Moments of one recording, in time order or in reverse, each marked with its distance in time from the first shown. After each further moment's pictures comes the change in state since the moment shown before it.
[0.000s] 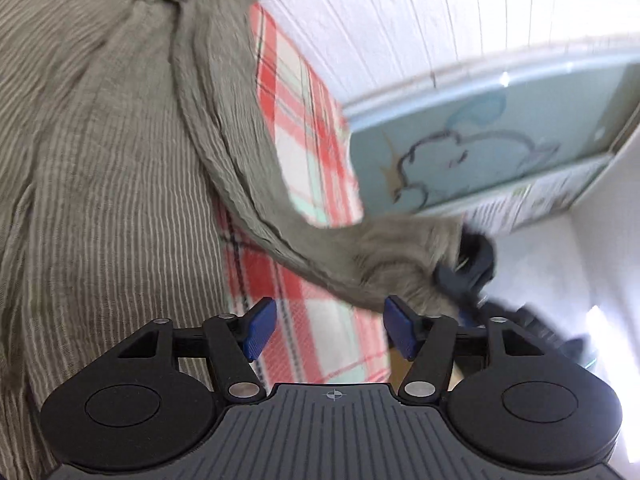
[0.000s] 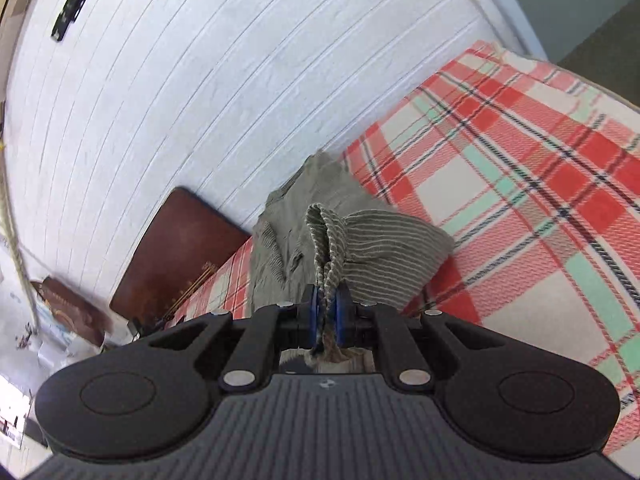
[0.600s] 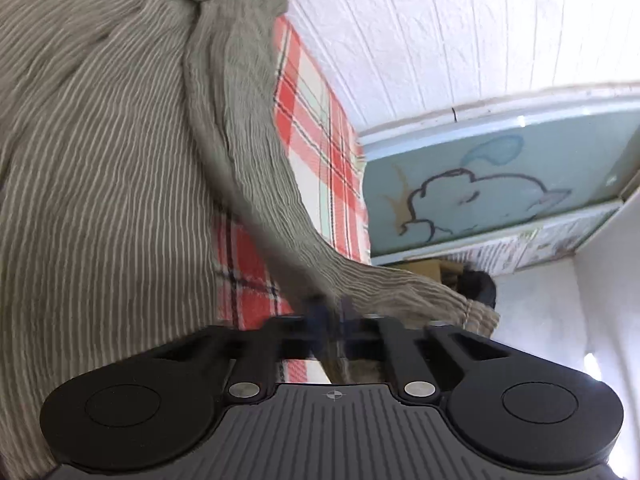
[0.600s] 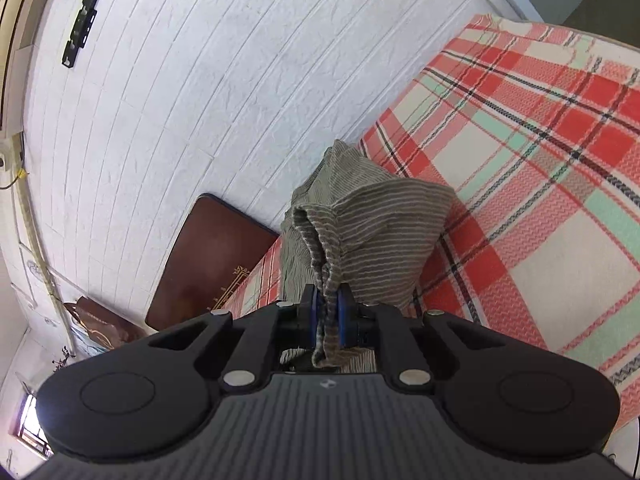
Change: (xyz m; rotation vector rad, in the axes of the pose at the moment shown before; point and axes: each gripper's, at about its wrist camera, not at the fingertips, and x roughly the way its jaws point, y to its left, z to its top) left arm 0.031 -0.006 0.023 -0.022 -0.064 0.038; right arm -0.002 -0.002 -0.042 0.075 0.016 0.106
